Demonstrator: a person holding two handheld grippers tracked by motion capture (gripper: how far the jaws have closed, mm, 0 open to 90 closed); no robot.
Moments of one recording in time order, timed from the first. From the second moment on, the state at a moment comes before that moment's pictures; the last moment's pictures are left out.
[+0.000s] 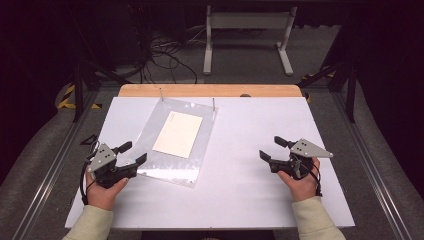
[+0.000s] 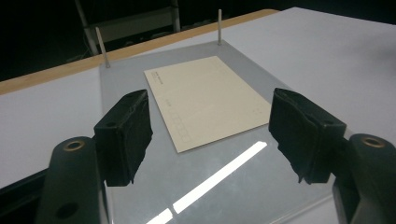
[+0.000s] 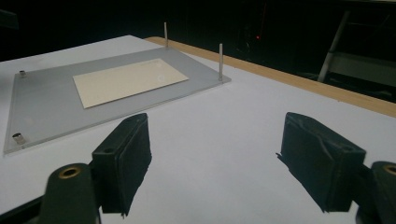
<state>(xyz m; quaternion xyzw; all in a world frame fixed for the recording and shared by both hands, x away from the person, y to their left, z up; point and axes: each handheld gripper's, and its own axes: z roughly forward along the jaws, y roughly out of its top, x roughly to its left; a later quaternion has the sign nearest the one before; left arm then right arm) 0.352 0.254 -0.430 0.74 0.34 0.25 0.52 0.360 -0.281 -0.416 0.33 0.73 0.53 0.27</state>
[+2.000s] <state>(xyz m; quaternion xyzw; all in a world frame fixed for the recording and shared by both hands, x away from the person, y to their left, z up) 0.389 0.236 -0.446 0.89 0.36 0.02 0.28 0.350 -0.298 -0.420 0.35 0.74 0.51 0.26</state>
